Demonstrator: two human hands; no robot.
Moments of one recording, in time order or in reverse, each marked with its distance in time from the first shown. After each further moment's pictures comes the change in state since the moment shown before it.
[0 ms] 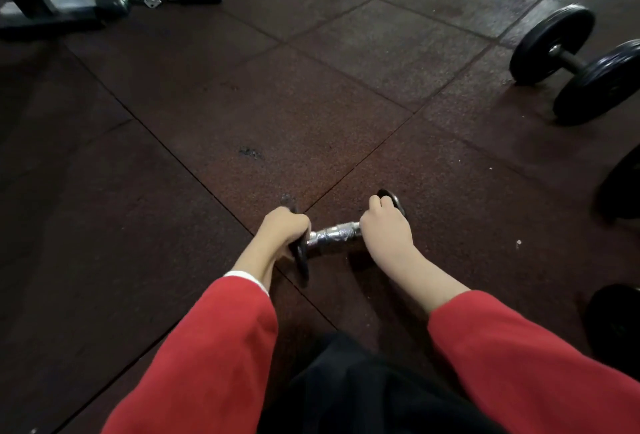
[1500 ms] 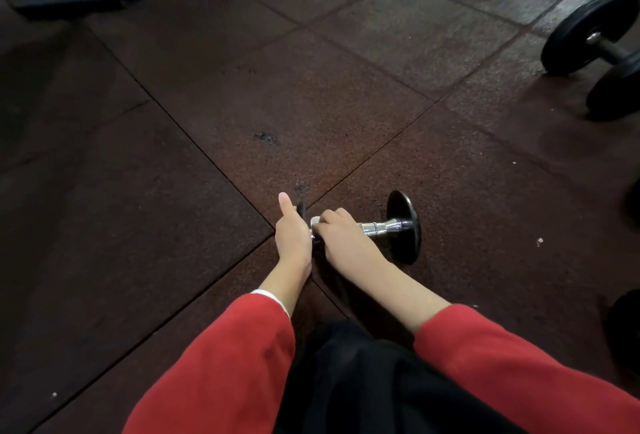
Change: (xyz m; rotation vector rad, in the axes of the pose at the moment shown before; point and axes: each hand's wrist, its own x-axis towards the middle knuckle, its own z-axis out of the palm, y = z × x) left_hand -0.002 -0.031 0.036 -0.721 0.334 -0.033; right_hand -0.009 -0.057 0.000 0.465 0.050 -0.397
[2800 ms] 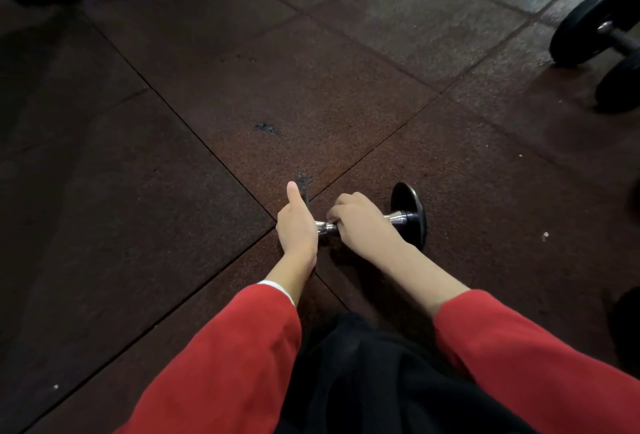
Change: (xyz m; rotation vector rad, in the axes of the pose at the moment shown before) left_hand -0.008 0.006 0.001 0.046 0.053 0.079; right_hand 0.011 0.024 -0.005 0.000 -0.053 0.104
